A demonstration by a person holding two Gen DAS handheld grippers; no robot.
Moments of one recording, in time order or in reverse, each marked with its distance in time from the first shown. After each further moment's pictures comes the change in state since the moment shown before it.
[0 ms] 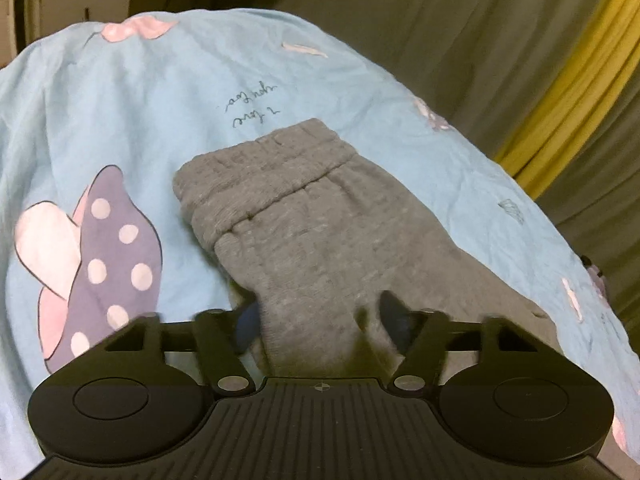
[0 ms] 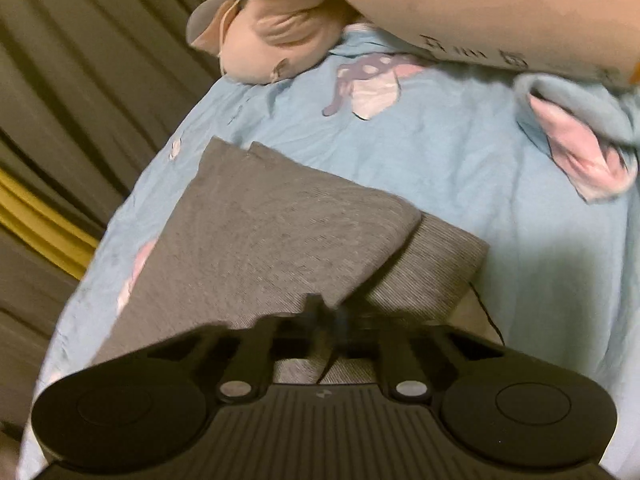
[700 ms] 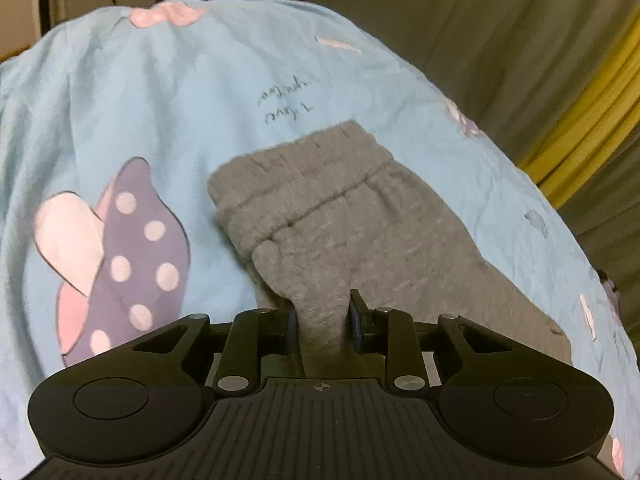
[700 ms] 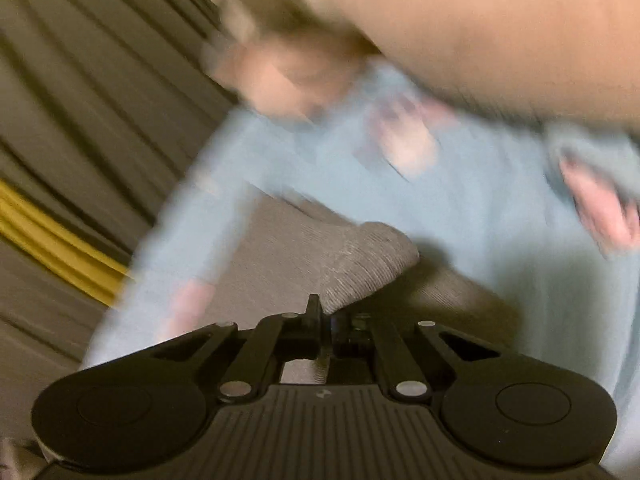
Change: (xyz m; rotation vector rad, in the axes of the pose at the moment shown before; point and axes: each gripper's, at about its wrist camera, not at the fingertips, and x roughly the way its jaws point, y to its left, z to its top) left arm -0.003 0.013 0.008 -0.069 0.025 0.052; right arm -0.046 0.019 0.032 0.054 -0.105 0.147
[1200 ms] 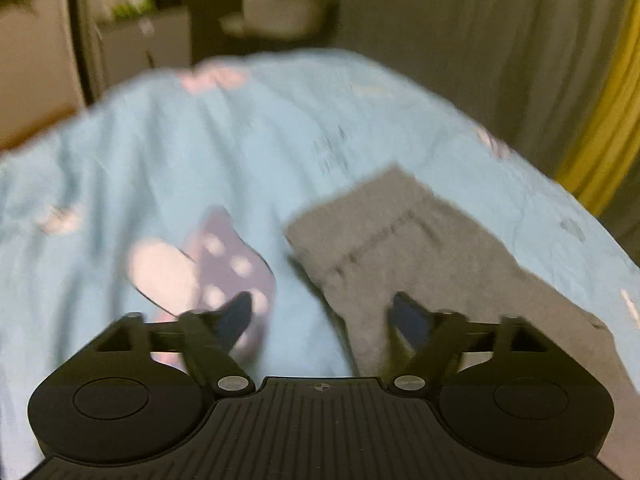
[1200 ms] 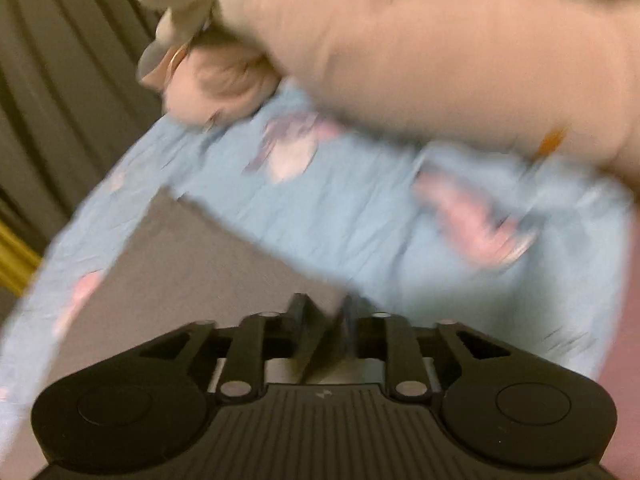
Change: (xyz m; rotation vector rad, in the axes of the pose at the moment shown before) left arm -0.051 -0.004 -0.012 0.106 -0.177 0.197; right arm -0.010 -0.034 -0.022 -0.139 -0.064 -0.402
